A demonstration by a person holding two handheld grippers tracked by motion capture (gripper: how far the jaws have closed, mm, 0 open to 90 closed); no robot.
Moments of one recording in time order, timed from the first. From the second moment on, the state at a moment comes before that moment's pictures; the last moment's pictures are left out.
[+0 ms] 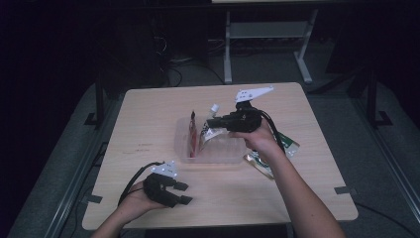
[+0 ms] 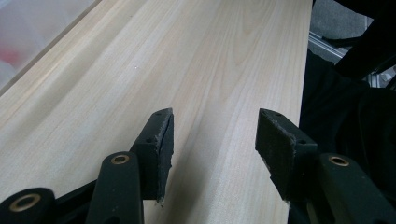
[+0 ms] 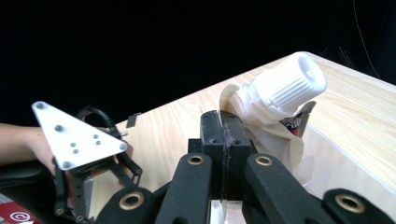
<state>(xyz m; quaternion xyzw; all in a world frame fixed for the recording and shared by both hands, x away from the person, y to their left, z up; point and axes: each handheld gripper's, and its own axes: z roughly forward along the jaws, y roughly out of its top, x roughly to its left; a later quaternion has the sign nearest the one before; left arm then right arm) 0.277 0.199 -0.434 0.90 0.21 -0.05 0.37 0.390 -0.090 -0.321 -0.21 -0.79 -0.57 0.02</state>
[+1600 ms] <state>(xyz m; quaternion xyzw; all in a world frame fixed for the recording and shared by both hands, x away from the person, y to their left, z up) 0.276 0.196 -0.437 0.91 0.20 -0.07 0.36 0.411 -0.048 -0.338 -0.19 -0.81 -0.56 0.05</state>
